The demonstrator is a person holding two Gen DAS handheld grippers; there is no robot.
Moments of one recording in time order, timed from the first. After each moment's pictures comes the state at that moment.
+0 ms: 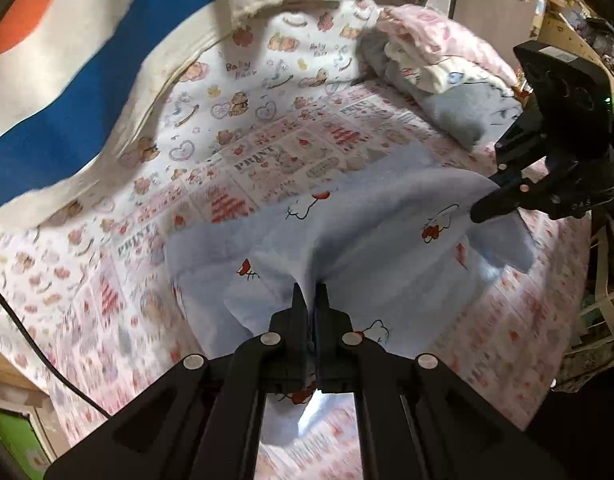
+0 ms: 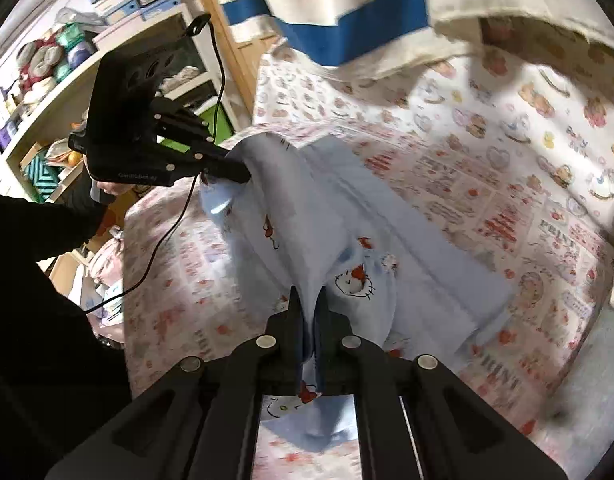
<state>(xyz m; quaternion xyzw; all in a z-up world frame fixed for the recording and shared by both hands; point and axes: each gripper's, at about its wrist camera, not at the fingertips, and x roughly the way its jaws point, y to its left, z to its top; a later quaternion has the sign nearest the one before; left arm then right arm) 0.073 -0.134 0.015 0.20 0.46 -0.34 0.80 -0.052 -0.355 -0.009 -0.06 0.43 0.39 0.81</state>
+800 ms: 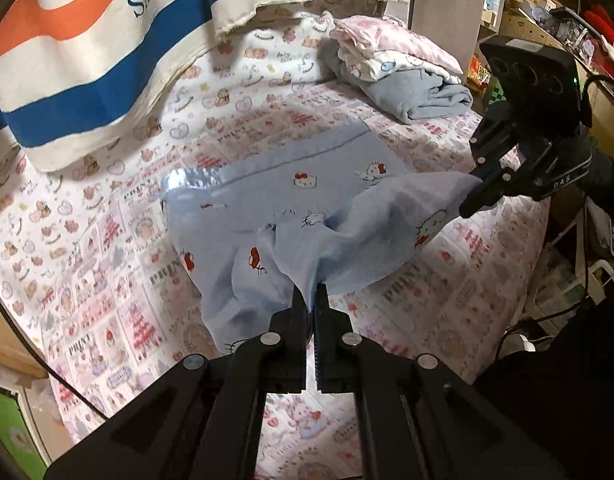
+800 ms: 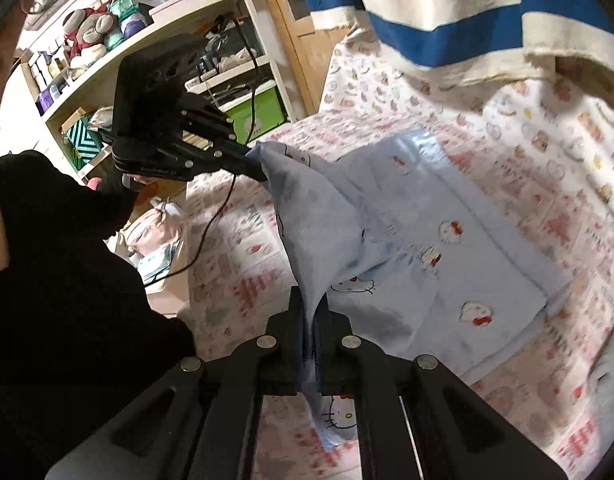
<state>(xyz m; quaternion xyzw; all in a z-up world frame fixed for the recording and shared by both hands) -0.053 -0.080 0.031 0.19 0.43 -0.35 0.81 -0.147 -0.313 0.001 -0.09 0.42 0.47 0.77</state>
